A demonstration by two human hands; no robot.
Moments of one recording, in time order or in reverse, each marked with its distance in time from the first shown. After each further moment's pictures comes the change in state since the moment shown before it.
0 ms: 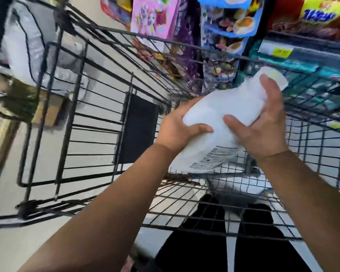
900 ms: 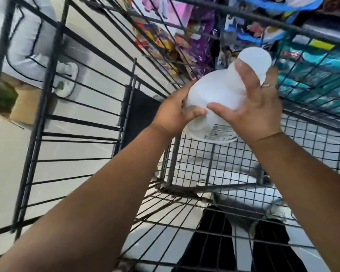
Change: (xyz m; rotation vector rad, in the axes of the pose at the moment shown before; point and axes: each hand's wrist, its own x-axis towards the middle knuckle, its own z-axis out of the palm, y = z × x) left_hand 0.112 -0.100 -0.033 0.114 -0.072 0.142; right_hand 0.052 0.044 0.105 -0.445 -0.053 -0.228
